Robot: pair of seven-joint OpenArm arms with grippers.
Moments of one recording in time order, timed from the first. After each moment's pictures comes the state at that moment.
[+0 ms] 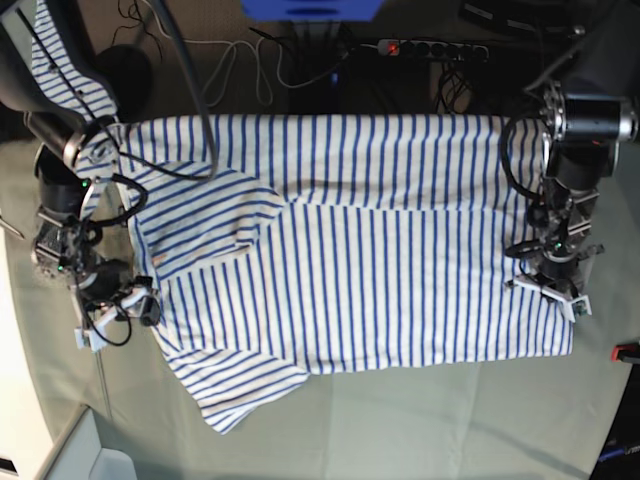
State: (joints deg) left arm -27.8 -18.6 1.4 16.4 -20.5 -0.4 -11.3; right arm 29.7 12.1 38.6 27.2 -18.5 39.9 -8.7
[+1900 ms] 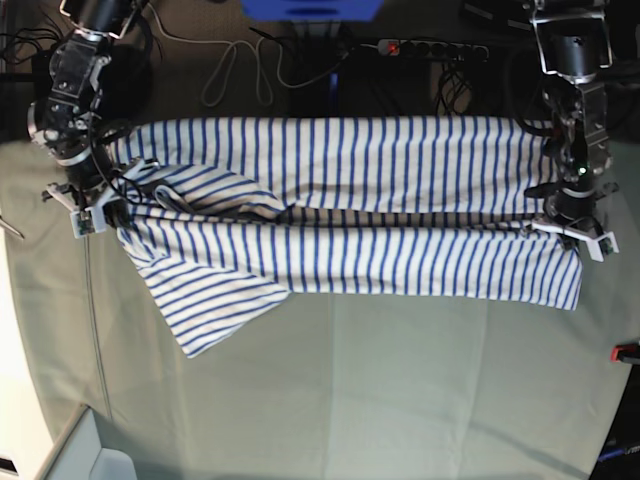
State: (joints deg) left arm 0.8 -16.8 -15.2 59.9 -20.7 -0.4 6.8; right arm -9.3 2.6 33.2 79.4 -18.0 39.9 -7.0
